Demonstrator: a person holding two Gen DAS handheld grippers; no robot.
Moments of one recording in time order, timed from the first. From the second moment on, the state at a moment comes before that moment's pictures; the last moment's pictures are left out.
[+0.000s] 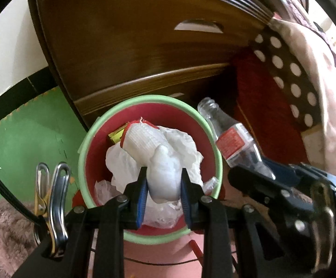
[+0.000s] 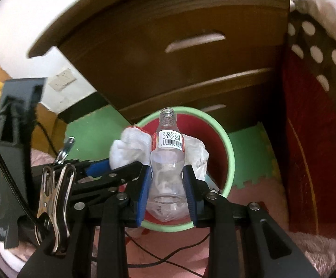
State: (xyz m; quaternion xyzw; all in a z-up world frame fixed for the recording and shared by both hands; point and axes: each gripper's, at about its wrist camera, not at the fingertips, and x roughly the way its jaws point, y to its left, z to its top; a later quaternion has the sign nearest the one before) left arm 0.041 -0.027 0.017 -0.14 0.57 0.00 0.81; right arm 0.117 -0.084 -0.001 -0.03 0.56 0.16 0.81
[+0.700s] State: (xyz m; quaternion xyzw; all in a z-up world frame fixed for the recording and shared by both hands) left arm 0.055 -0.015 -0.058 -0.18 0.61 0.03 0.77; right arm 0.179 -0.090 -0.081 -0.06 0.64 0.10 0.76
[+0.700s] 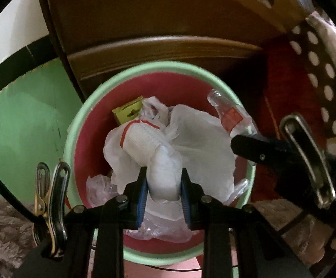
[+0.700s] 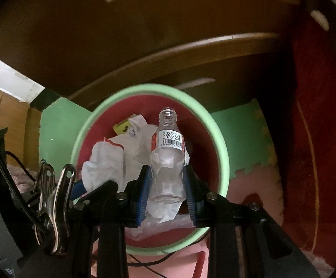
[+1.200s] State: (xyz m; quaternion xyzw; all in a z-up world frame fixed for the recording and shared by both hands) left arm 0.066 -0.015 -0.100 -0.19 0.64 0.05 0.74; right arm 0.187 -0.084 -0.126 -0.08 0.65 0.09 0.75
